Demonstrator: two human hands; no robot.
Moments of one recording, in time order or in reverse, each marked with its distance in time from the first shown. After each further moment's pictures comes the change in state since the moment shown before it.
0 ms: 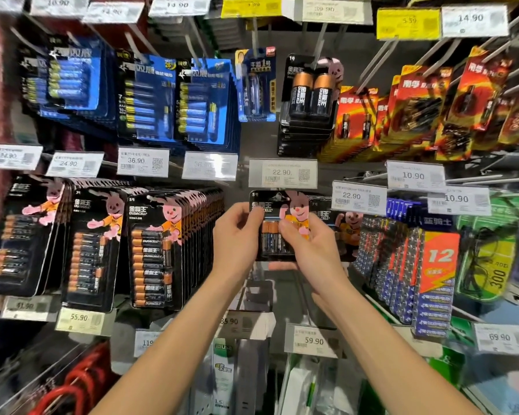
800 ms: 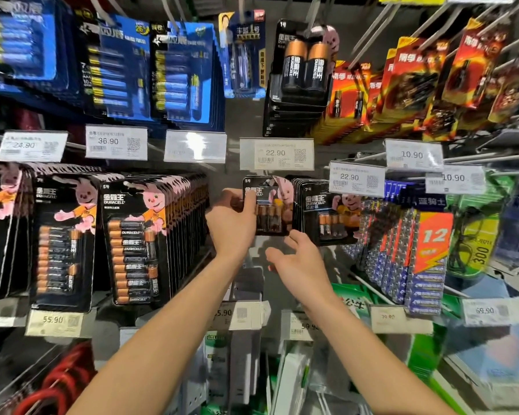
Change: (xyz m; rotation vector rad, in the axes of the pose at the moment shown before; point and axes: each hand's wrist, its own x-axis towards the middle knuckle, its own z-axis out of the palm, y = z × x) left_hand 0.040 -0.054 0.025 0.211 0.216 0.009; right_hand -0.011 0.042 0.002 -0.449 0.102 0.235
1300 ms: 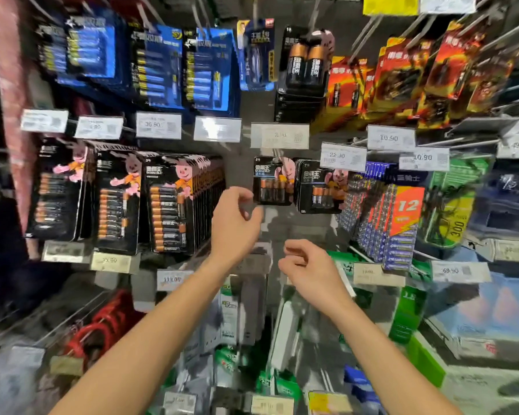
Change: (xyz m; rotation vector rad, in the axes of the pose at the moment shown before) left_hand -0.077 0.021 -0.079 0.218 -0.220 0.226; right_hand -0.100 0.014 -0.035 -0.179 -0.119 -0.080
